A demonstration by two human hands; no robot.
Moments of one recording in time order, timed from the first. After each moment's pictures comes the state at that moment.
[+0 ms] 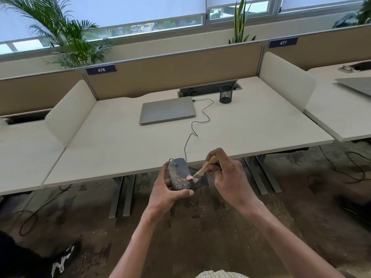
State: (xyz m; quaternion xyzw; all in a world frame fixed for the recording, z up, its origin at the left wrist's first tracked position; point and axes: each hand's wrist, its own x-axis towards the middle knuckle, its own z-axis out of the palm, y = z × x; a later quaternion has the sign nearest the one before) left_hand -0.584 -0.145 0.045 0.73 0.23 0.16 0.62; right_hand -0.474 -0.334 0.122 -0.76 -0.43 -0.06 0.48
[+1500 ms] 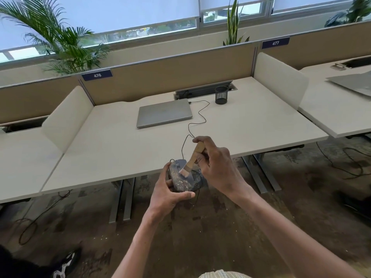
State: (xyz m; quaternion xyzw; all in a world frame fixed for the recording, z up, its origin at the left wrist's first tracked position) left_hand -0.579 -0.155 0.051 0.77 0.23 0.14 0.58; right_hand -0.464 -0.315 0.147 -0.75 -0.45 -0.07 0.47
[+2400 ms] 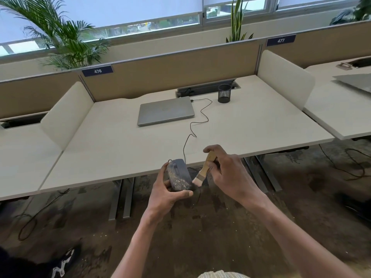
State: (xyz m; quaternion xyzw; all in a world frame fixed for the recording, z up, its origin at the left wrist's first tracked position) left_hand -0.577 -0.142 0.049 0.75 0.25 0.15 0.59; right_hand -0.454 -0.326 0.131 -0.79 -0.44 -0.03 0.43
